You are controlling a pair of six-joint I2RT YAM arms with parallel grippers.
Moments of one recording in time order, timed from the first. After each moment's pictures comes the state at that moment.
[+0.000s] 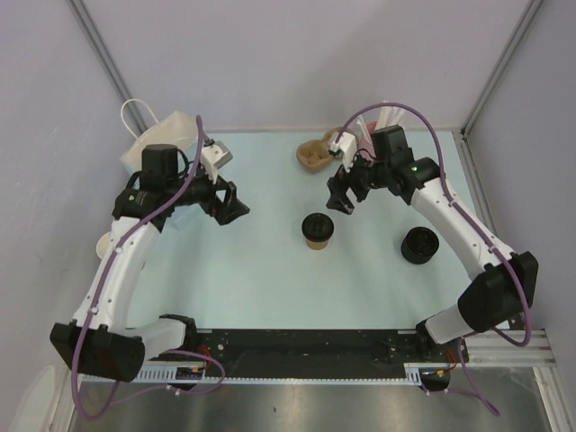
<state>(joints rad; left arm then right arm) -0.17 1.19 1.28 -0.75 0.72 0.36 0.40 1.51 1.44 -0.67 -0.56 -0.43</state>
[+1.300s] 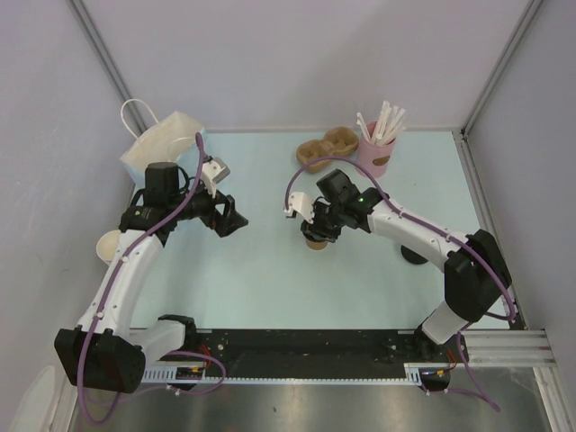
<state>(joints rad) -0.11 1.09 1.04 -0.62 0.74 0.34 0.71 1.60 1.24 -0.59 -0.28 -0.67</state>
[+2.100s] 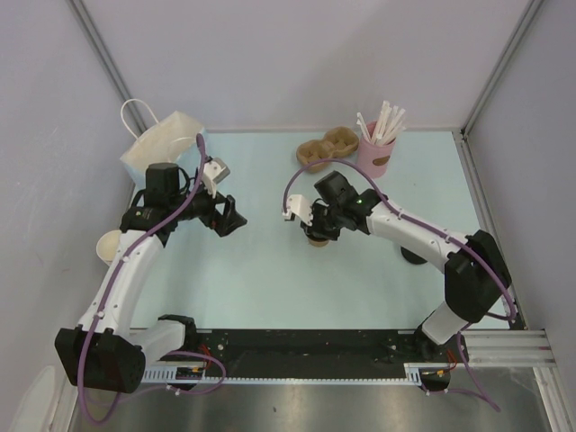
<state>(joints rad) -0.11 1.09 1.03 -0.60 0.71 0.34 0.73 1.61 1.24 -0.59 -0.26 -0.68</state>
